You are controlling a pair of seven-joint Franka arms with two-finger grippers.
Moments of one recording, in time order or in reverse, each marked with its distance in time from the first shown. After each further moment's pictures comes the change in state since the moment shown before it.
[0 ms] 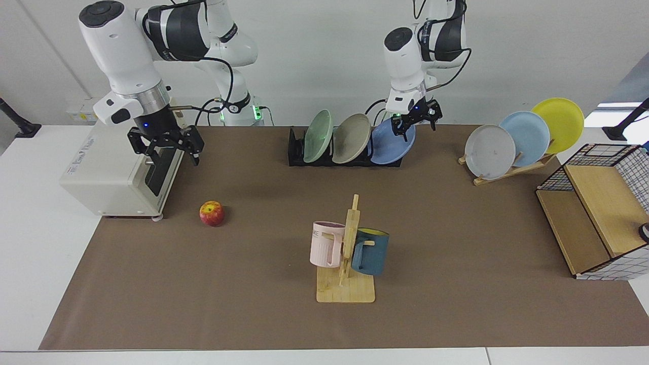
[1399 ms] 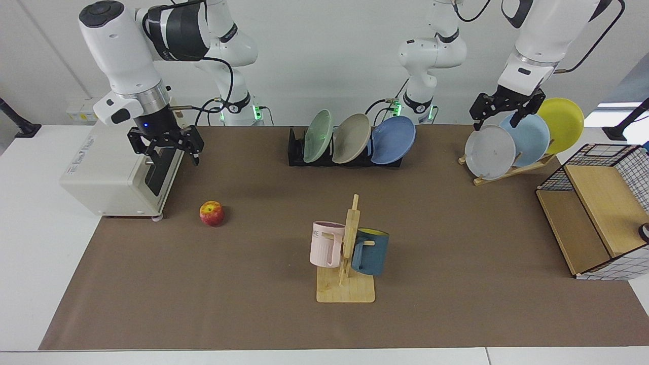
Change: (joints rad) left arm 0.041 0.351 0.411 0.815 -0.155 -0.421 0.578; right arm 0.000 0.000 0.000 0.000 0.000 0.000 0.000
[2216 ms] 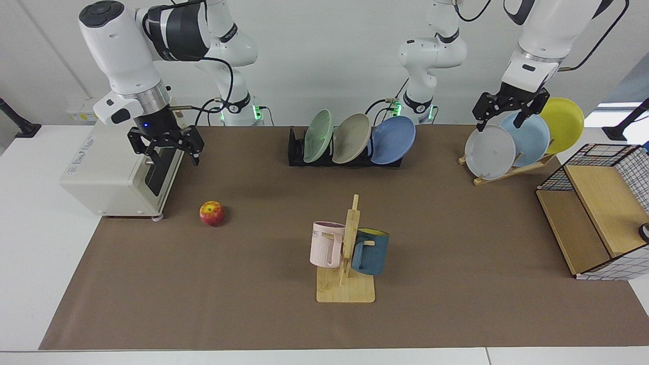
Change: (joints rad) left arm 0.001 0.013 0.005 0.032 0.001 0.021 -0.004; right arm 0.000 0.000 0.000 0.000 0.000 0.000 0.000
